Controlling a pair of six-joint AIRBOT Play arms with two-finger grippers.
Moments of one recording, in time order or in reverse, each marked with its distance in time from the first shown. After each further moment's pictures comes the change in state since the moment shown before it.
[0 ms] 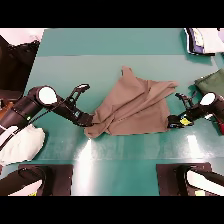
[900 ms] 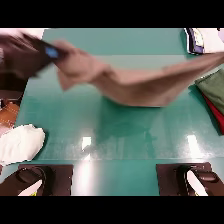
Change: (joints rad) left arm 0.000 0.254 0.774 0.091 0.023 -0.044; right arm -0.002 0.568 0.686 -0.006 -0.097 0.096
